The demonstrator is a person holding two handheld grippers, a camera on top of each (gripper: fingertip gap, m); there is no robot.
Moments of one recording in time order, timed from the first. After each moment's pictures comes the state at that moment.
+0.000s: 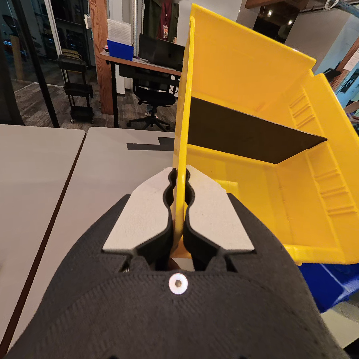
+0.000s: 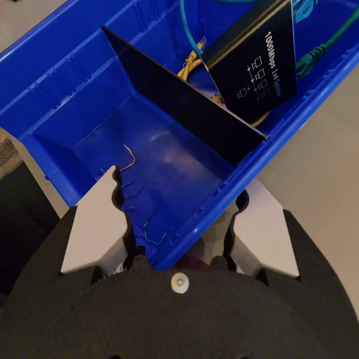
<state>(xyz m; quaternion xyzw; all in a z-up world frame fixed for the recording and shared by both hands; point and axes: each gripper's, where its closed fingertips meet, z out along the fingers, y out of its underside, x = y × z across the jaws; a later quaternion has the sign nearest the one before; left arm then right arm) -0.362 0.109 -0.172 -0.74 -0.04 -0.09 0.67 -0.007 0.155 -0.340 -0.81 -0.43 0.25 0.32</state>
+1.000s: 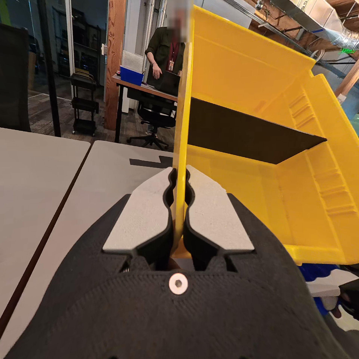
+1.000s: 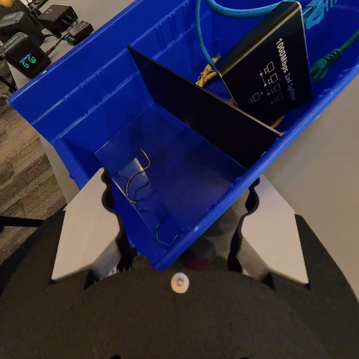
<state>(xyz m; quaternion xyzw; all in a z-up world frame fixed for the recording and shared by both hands) -0.380 0.099 -0.149 -0.69 -0.09 -0.12 0.71 -0.117 0.129 -0.334 -0.78 -0.43 0.32 0.33</state>
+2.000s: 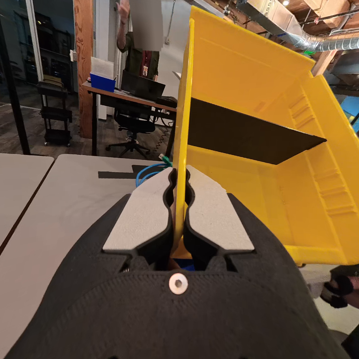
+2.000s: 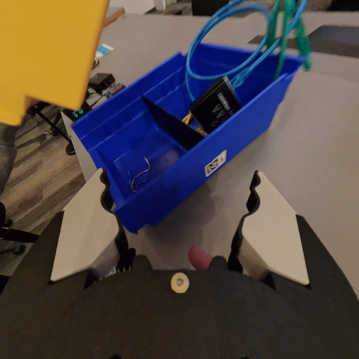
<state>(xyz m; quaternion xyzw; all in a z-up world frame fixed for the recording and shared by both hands) -0.315 0.114 -0.116 -0.68 -0.04 -0.15 0.72 -0.115 0.131 -0.274 -0.74 -0.40 0.39 0.38</state>
